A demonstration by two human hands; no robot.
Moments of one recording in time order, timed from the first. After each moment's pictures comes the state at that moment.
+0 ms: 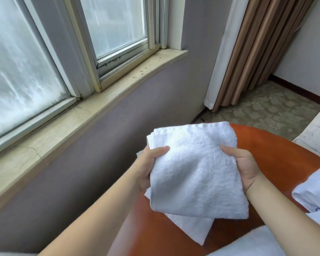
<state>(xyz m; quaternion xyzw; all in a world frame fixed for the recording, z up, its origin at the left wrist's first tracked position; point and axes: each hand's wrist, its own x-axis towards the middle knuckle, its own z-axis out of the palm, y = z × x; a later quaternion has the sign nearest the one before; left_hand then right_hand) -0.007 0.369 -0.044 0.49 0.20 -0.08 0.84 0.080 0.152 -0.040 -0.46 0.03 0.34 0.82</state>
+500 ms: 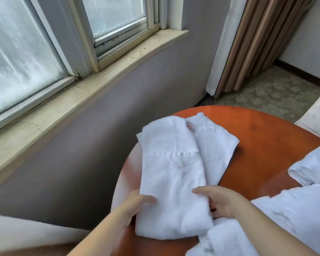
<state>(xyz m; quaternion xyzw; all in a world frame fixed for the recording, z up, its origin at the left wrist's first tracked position) -0.109 0.361 -0.174 0.62 0.38 -0.22 0.65 0.013 0.133 -0.156 -0.72 0.15 0.52 0.43</state>
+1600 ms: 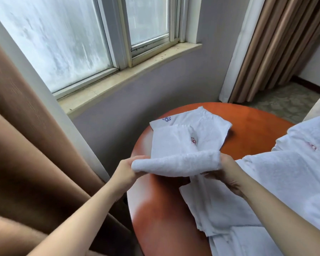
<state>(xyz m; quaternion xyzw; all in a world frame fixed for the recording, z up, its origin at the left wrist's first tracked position) -0.268 0.292 -0.078 0.74 0.22 0.09 0.63 -0.118 0.060 -0.068 -0.75 -0.14 0.30 0.57</state>
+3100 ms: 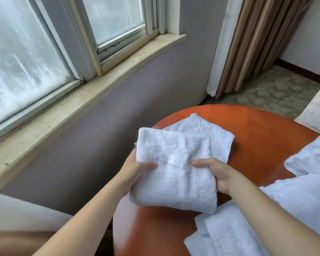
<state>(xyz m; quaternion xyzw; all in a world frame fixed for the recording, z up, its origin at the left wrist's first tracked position) -0.089 0.359 -0.086 0.68 0.26 -0.03 0.69 0.011 0.141 -0.088 -0.63 0.08 0.45 0.62</state>
